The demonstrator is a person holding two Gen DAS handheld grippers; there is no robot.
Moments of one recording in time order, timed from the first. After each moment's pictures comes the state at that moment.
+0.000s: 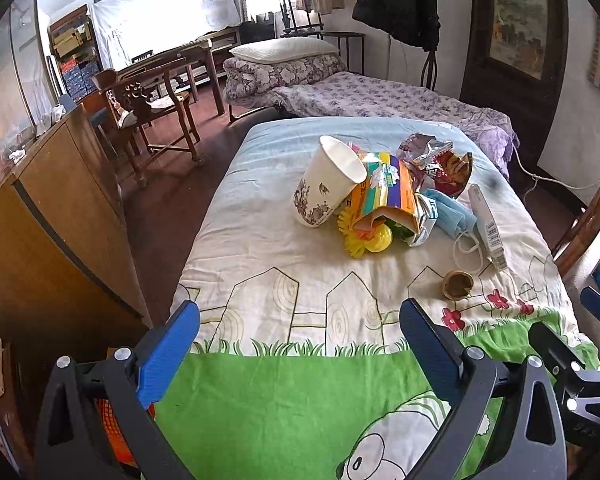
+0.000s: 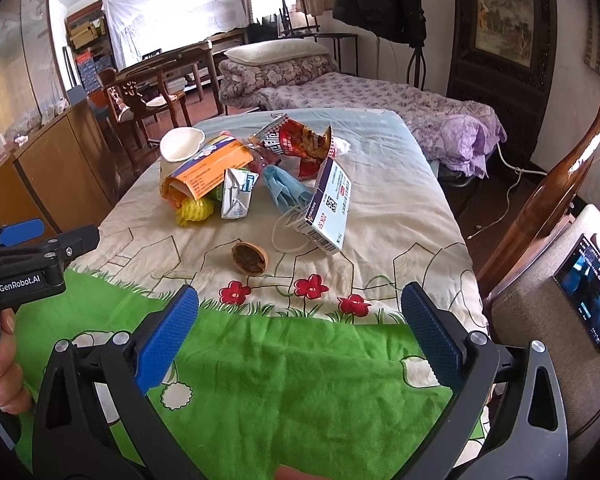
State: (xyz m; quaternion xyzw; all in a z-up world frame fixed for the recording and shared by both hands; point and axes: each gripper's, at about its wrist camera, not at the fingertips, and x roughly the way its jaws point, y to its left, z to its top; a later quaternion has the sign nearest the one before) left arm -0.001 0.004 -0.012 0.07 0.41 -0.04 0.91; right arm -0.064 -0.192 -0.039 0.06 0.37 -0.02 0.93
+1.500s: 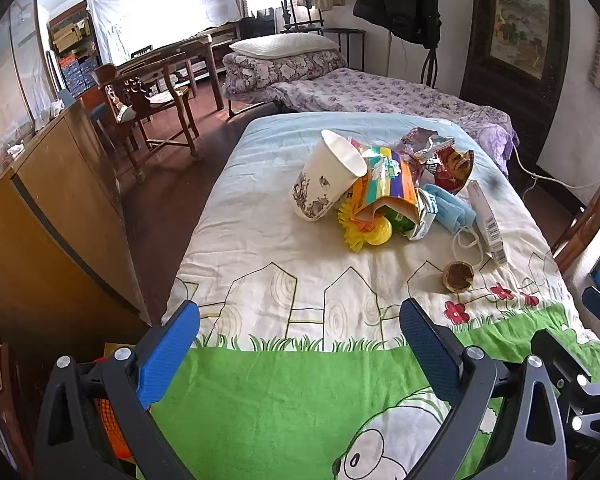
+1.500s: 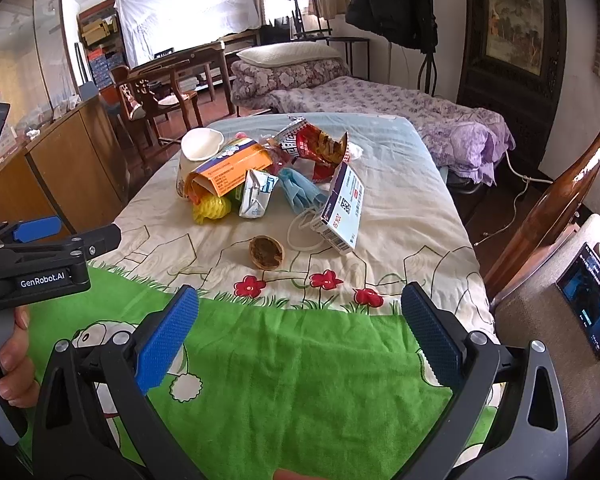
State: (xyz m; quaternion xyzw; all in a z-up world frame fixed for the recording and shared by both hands) left arm -0.001 0.004 -0.012 0.07 0.42 -0.04 0.91; right arm -0.071 -0.184 -0.033 0.05 0.37 0.01 0.93
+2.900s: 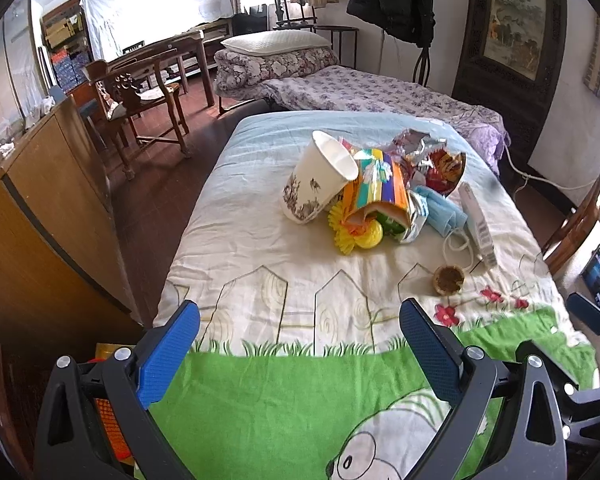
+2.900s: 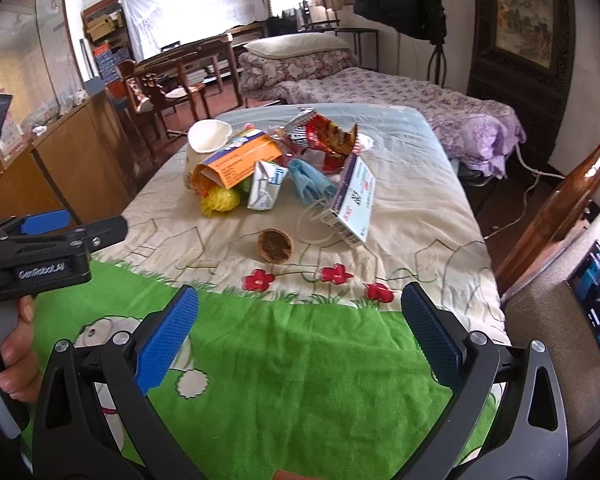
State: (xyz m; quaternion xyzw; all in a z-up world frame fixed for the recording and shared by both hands) left arm 0.008 0.006 -0.008 0.05 0.42 -0.06 0.90; right arm -0.063 -0.183 -0.033 0.06 0.38 0.03 0.92
